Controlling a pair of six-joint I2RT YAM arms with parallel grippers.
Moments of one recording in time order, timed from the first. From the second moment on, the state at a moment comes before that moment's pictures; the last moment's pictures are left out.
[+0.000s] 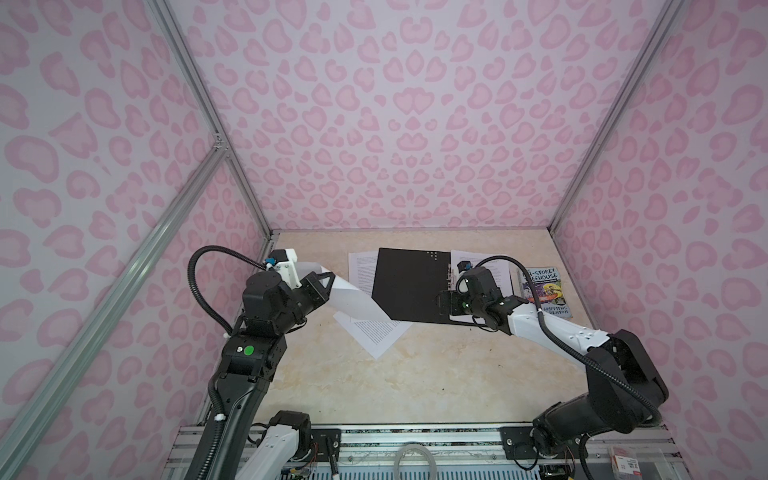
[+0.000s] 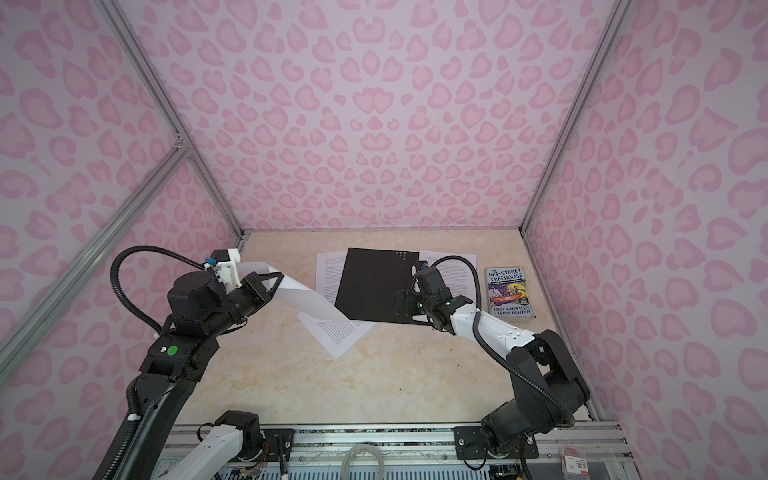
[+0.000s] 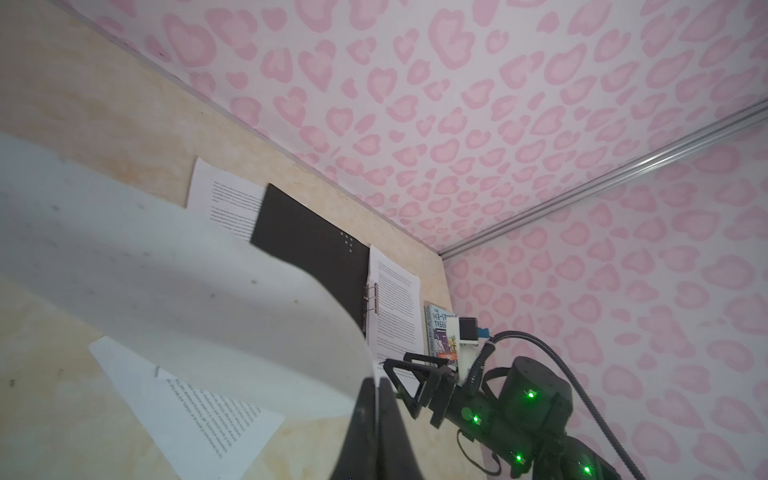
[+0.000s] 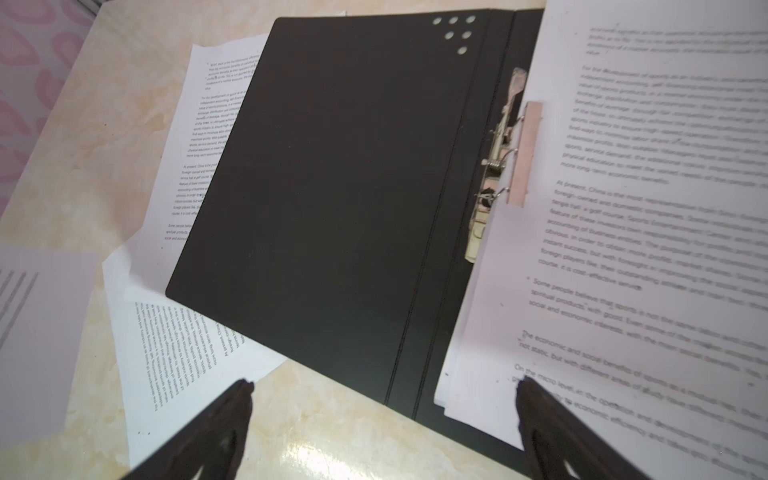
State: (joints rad) left arm -0.22 0.87 1.02 -0.46 0.31 -0.80; right arm 0.50 1.50 0.90 -0.18 0.00 0.41
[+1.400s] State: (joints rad) left arm -0.60 1.55 0.91 0.26 0.02 -1.14; right arm 0.24 1.36 0.64 0.05 -0.07 0.66
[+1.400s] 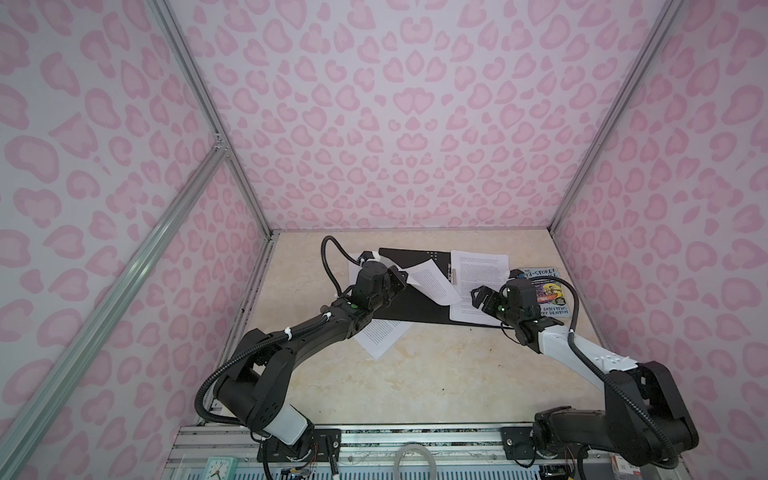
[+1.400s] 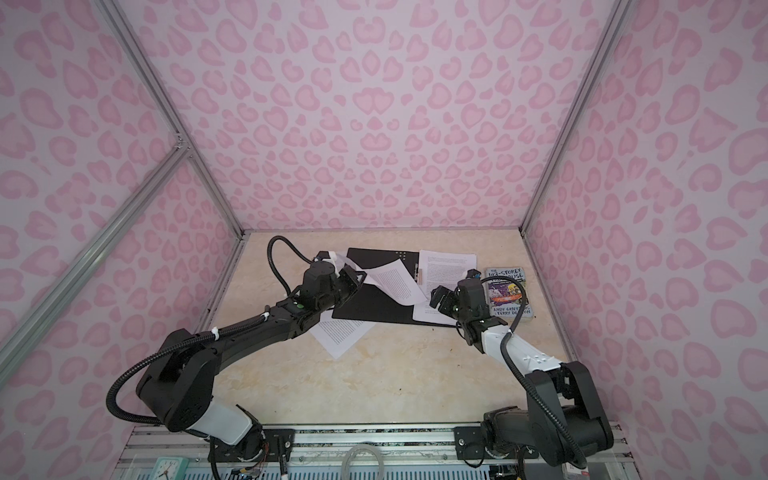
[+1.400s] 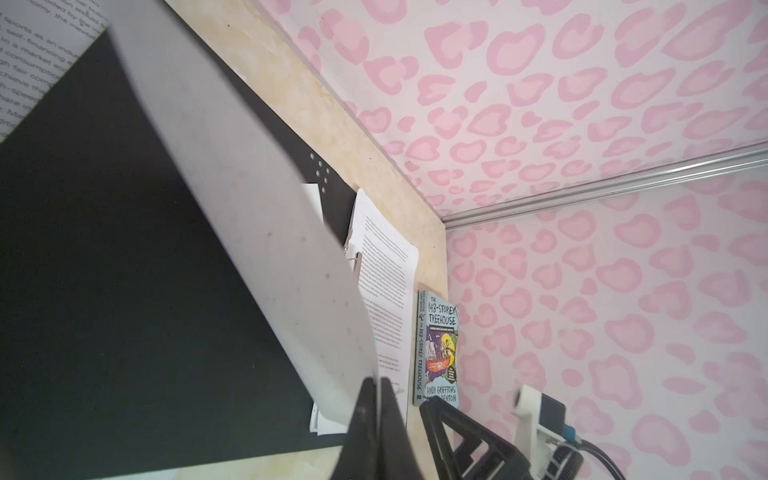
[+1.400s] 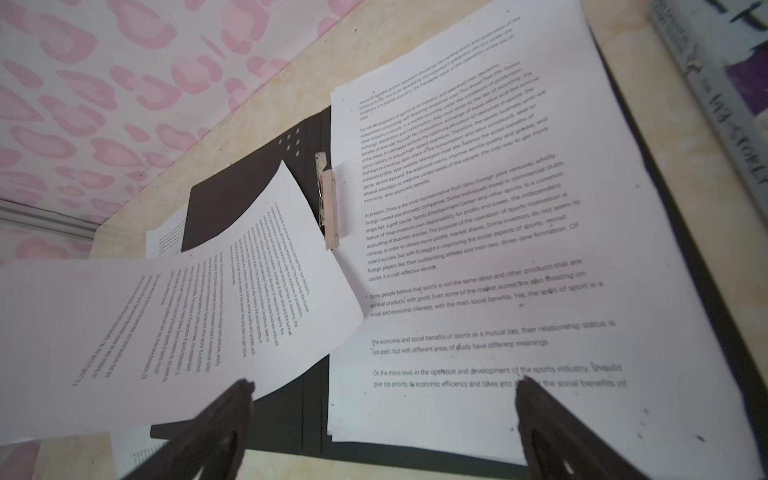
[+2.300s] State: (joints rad) left arm -0.60 1.44 0.62 0.38 0.10 -1.26; right arm 0.57 1.72 0.57 0.66 -0.31 1.23
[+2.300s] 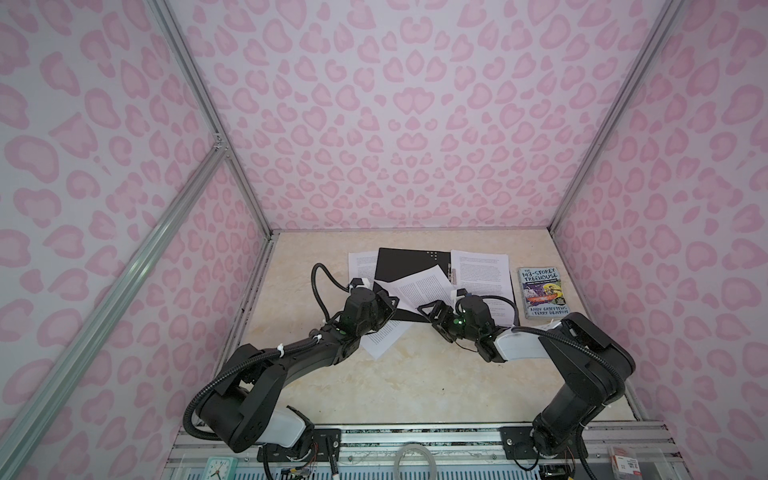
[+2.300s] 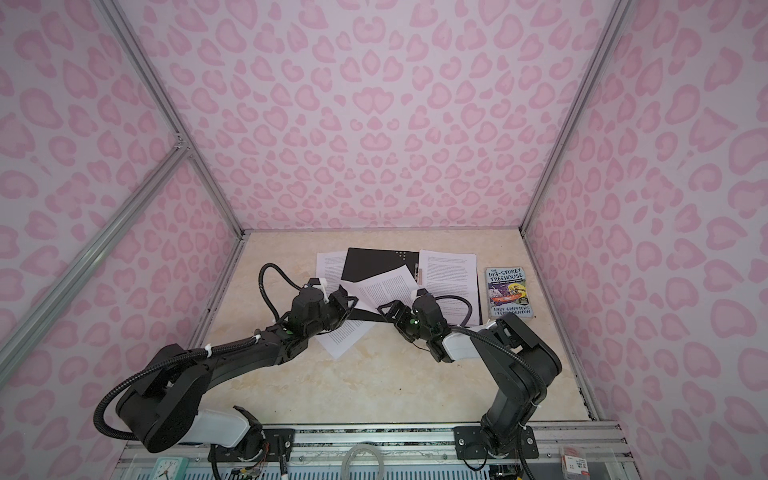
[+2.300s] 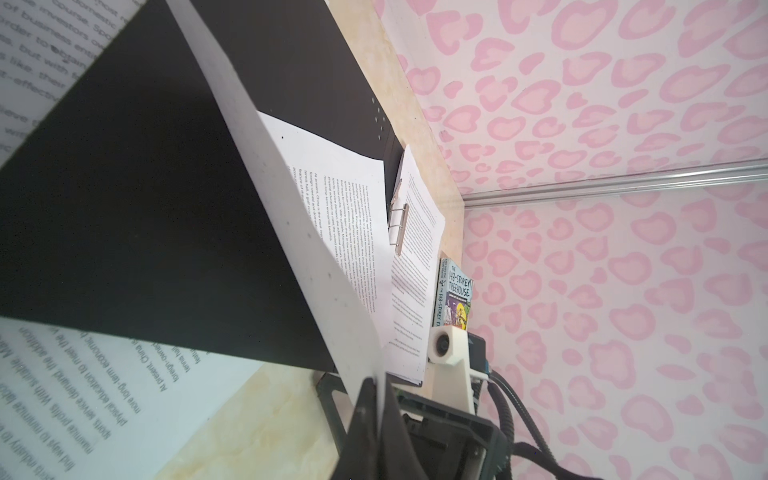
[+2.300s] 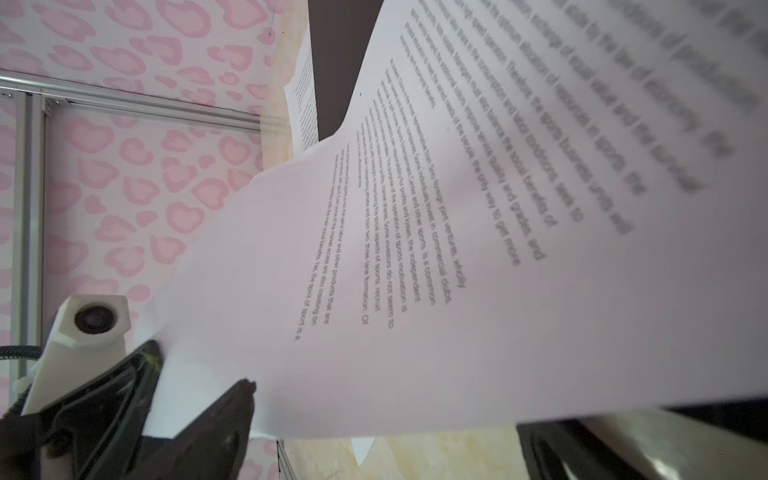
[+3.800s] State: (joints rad) left arm -0.56 1.04 0.57 0.18 0.20 -1.02; right arm 0.62 1.46 0.78 0.34 -0.12 1.06
